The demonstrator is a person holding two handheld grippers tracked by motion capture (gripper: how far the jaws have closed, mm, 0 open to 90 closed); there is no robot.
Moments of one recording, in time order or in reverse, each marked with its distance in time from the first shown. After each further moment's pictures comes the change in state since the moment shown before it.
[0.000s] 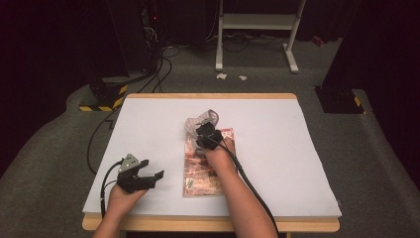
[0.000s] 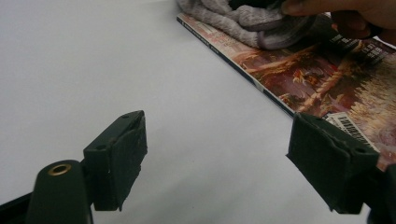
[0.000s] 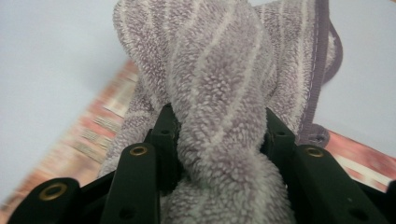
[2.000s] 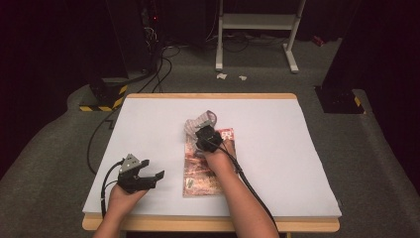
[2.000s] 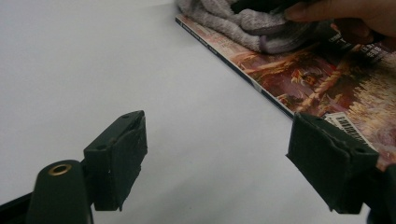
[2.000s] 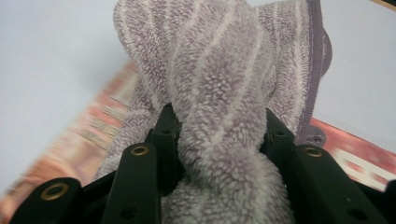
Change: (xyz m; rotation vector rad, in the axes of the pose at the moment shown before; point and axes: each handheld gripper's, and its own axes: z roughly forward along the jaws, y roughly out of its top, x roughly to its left) left arm -0.003 0.001 0.000 0.004 0.002 0.007; right arm 0.006 -0.007 -0.004 -0.023 -0.014 -0.027
